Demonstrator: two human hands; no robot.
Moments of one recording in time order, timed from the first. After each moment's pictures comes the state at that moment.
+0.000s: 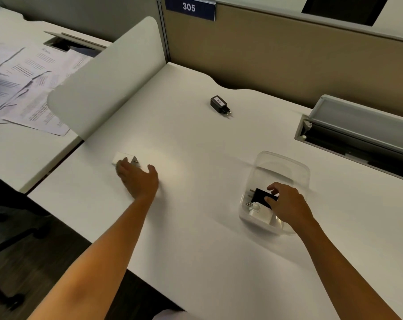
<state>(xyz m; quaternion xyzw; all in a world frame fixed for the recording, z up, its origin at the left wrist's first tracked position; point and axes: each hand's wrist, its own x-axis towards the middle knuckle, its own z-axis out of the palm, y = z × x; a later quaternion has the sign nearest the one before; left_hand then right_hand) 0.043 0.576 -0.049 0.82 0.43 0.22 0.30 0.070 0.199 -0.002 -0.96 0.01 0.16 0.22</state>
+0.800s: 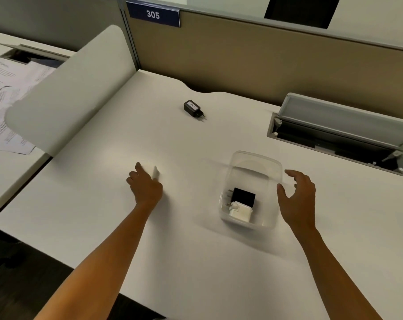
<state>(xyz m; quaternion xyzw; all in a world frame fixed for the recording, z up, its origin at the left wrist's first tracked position) 0.067 0.514 -0.046 0.89 0.33 0.05 0.31 0.050 0.143 0.003 -0.91 0.08 -0.13 0.38</state>
